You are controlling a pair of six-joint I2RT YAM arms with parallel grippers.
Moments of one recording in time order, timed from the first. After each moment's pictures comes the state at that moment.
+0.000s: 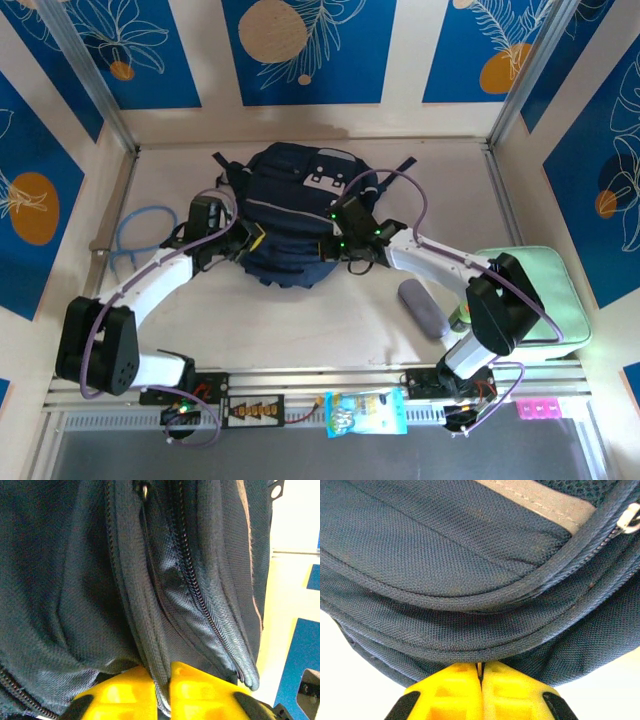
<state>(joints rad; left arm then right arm) -0.27 1.34 0.81 -0.22 0.42 -1.05 0.70 1.57 1.08 -0.44 -0.11 0.59</state>
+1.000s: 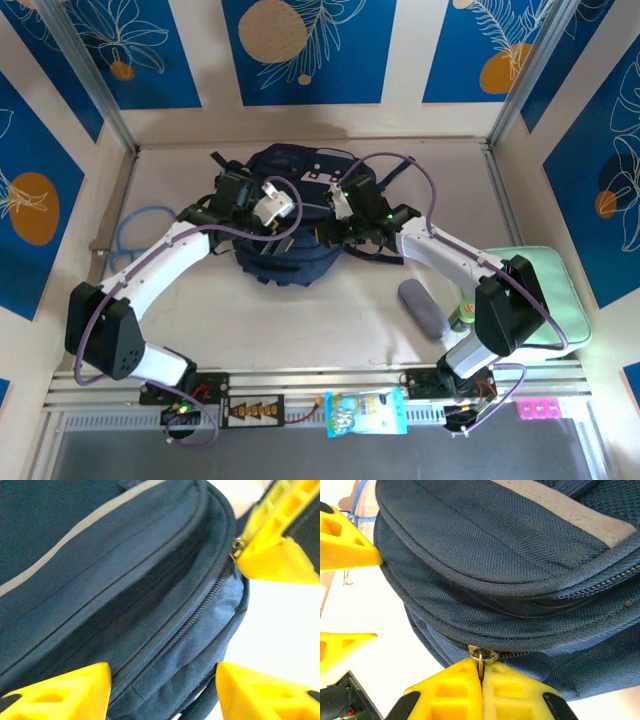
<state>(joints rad) -0.48 1.44 1.15 -0.60 0.36 0.32 0.63 1.55 1.17 -0.45 -0.34 0.44</state>
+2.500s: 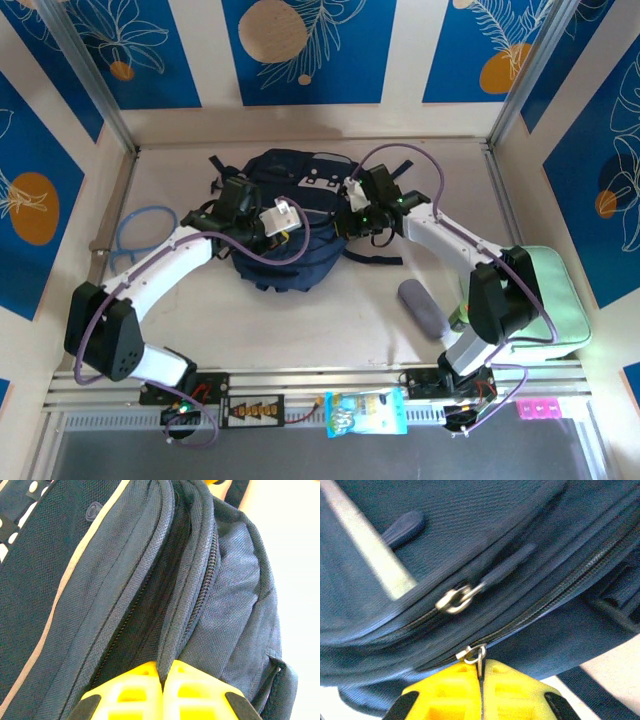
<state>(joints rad) -0.49 1.43 1.10 -0.54 0.34 0.68 0.48 1.63 1.25 -0.60 -0.31 0.24</state>
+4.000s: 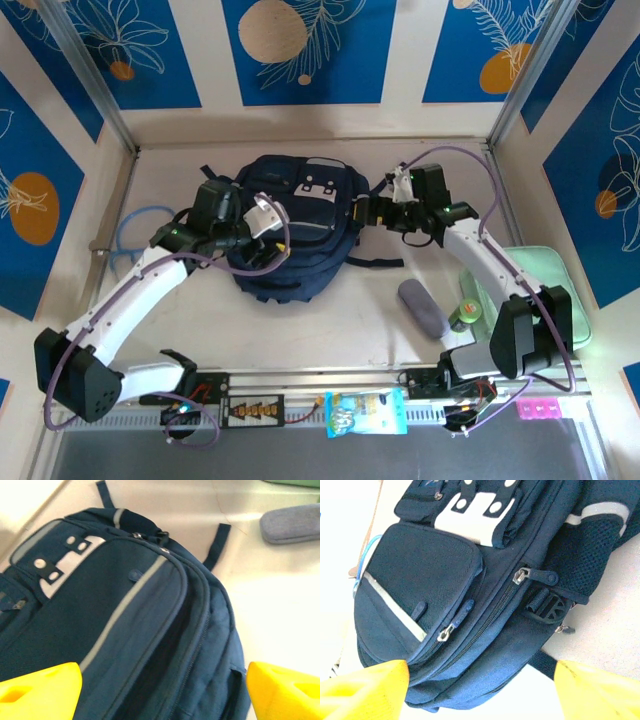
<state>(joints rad) -0.49 1.21 1.07 -0.58 0.40 0.53 0.27 1.38 1.06 -0.48 -0.51 0.42</state>
